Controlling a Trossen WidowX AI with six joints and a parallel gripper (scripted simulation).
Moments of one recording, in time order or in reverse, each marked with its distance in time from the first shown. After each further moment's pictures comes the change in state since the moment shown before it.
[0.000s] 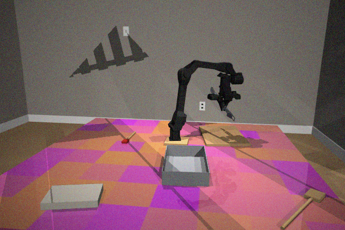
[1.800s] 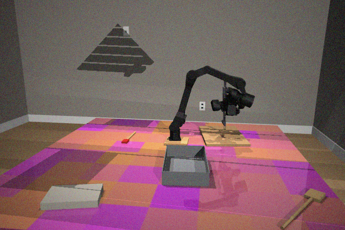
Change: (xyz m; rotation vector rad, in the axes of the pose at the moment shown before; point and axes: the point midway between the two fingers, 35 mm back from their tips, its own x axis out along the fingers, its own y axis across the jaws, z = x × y) arm 0.012 -0.002 0.028 0.032 0.836 0.073
